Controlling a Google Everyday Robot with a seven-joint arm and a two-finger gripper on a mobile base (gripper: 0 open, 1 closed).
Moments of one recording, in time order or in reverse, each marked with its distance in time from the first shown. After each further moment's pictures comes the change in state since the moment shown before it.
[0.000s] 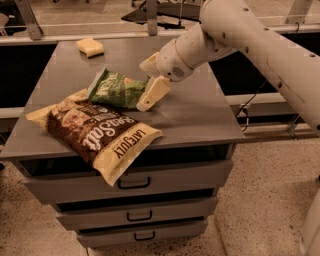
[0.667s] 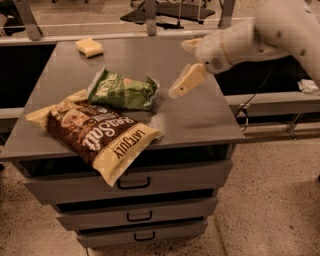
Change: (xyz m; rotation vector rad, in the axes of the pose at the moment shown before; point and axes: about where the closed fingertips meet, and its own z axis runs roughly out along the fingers) arm 0.039 -0.032 -0.081 0.178 -0.116 0.138
